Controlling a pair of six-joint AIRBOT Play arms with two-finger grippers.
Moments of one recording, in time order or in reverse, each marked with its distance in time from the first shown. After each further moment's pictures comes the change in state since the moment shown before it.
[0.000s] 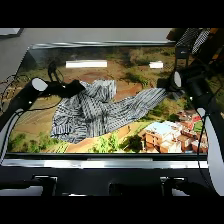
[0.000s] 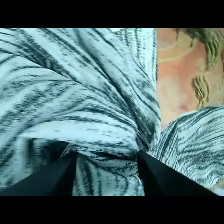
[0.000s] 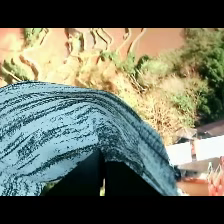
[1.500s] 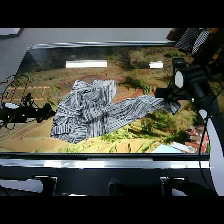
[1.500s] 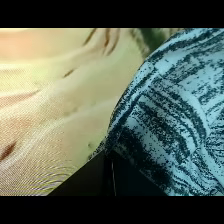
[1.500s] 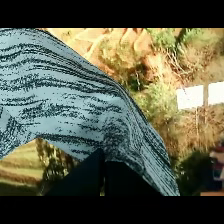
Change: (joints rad) left arm 0.517 -0.096 -0.301 -0.175 -0.182 0.388; right arm 0.000 0.028 -0.017 0.128 0.219 -0.049
